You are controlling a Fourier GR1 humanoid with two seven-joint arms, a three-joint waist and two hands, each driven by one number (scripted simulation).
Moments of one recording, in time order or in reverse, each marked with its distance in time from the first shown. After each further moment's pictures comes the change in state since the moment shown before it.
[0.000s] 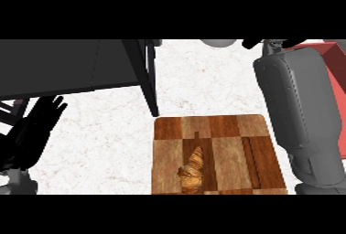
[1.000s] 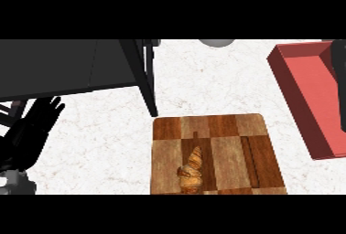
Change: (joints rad) left arm 0.005 -0.005 0.016 -0.002 0.002 -0.007 -0.003; right arm -0.006 -0.287 -0.132 0.165 -0.020 -0.120 -0.121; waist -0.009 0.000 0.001
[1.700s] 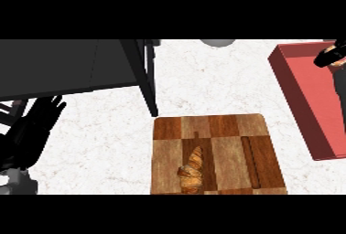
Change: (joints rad) left arm -0.011 -0.009 -0.005 -0.011 -0.010 0.010 0.014; right arm 0.132 -0.040 -0.121 0.244 -0.136 -0.180 -0.157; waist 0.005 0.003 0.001
